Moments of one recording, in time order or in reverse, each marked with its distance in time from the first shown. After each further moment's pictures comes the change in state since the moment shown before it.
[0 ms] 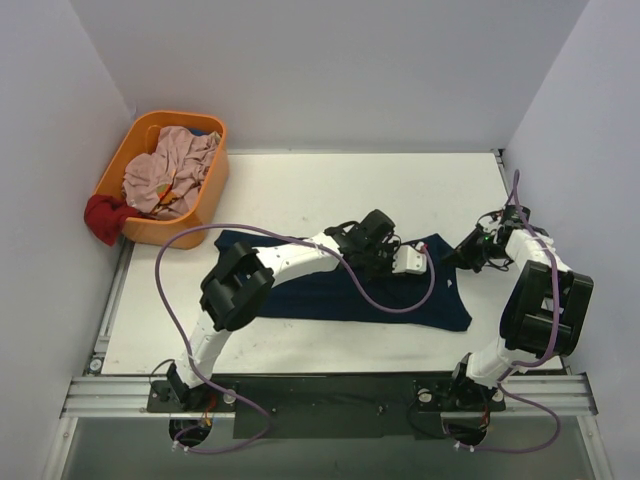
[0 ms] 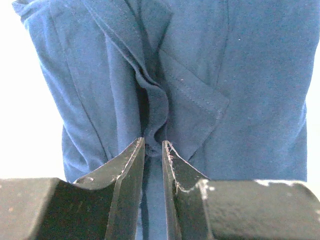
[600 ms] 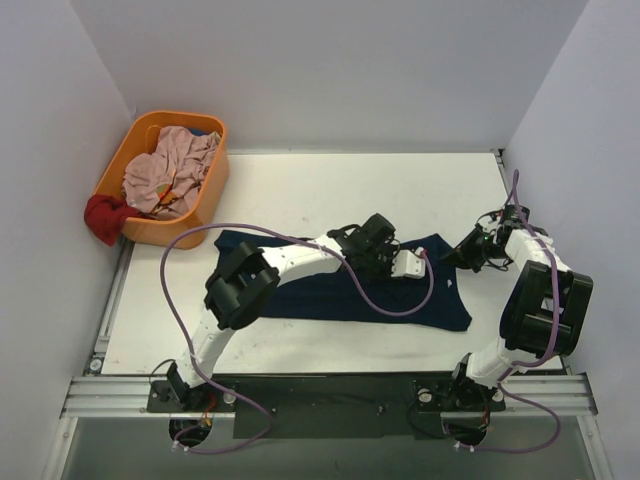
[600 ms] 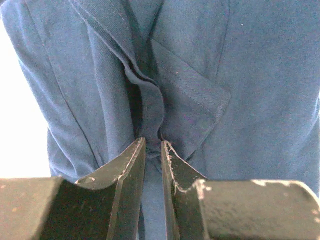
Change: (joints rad) left arm -0.001 0.032 -0.001 0.002 -0.019 0.027; right arm 0.000 0.000 0.000 0.000 -0.008 0.004
